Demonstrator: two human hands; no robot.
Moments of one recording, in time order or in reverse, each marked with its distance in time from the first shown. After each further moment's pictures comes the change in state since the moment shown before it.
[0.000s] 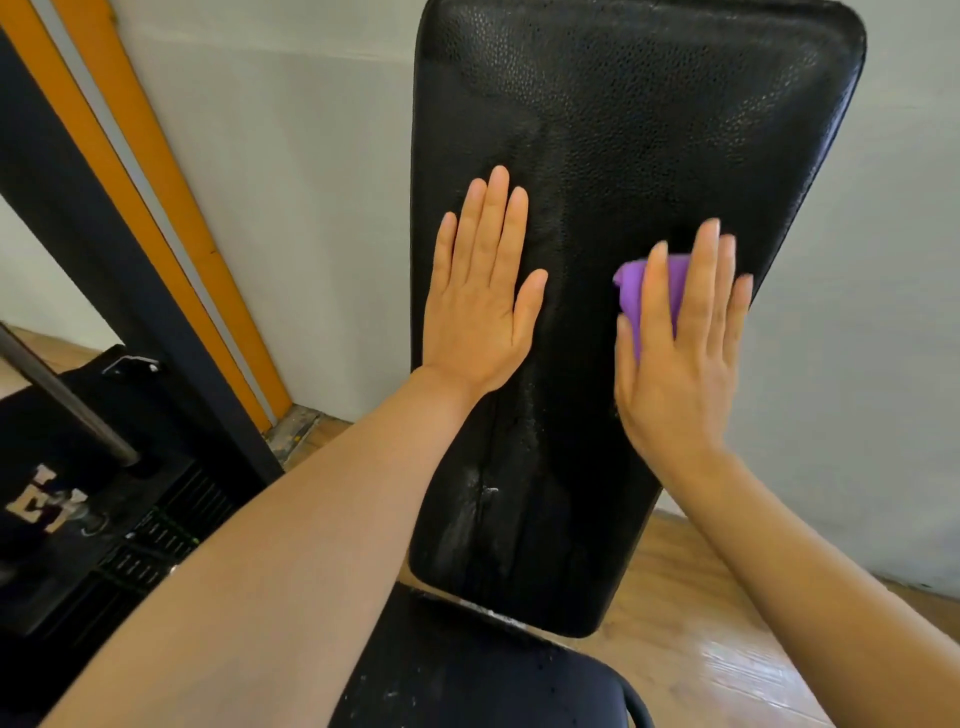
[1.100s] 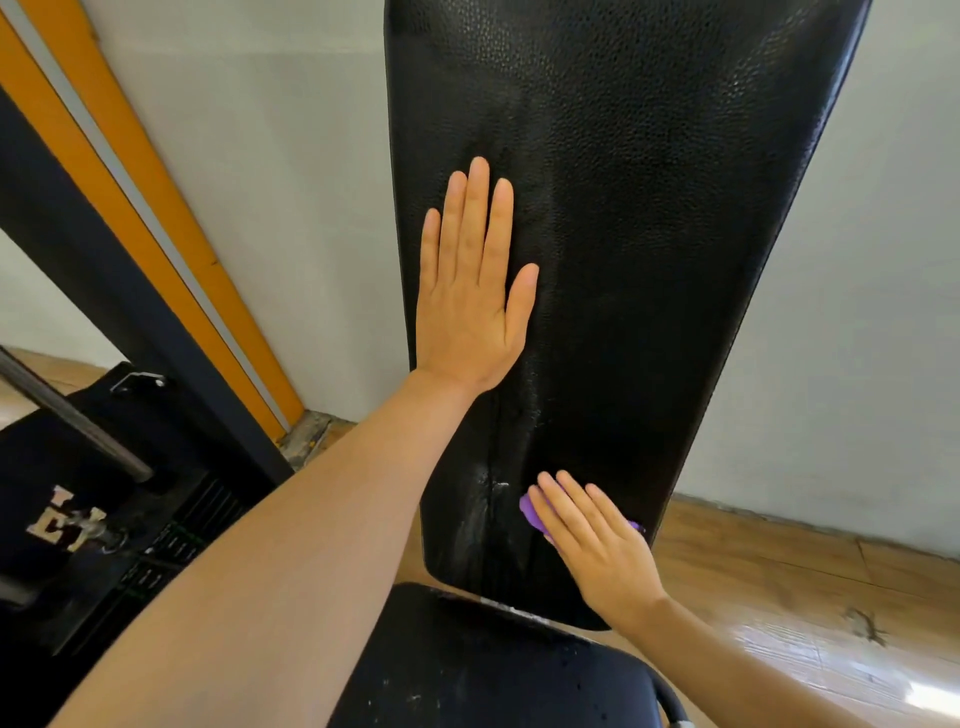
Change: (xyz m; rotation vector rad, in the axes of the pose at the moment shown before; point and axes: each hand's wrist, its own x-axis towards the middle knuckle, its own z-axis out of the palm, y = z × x) left_hand -0.009 -0.004 0.005 -0.008 -0.005 0.006; right_hand -0.198 -0.015 0.019 -0.086 -0.638 -0.467
